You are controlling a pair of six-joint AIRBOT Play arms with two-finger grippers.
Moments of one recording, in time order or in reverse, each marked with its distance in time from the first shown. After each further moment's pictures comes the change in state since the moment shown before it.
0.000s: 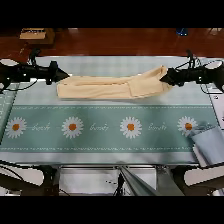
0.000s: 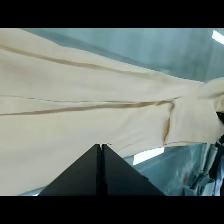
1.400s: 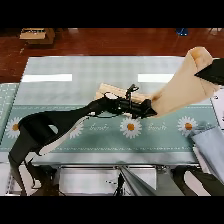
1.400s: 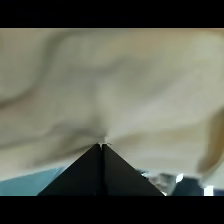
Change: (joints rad) left arm -0.955 -0.258 0.008 -0.699 0.305 0.089; right arm 0.002 0.730 0.000 -0.312 0.383 0.302
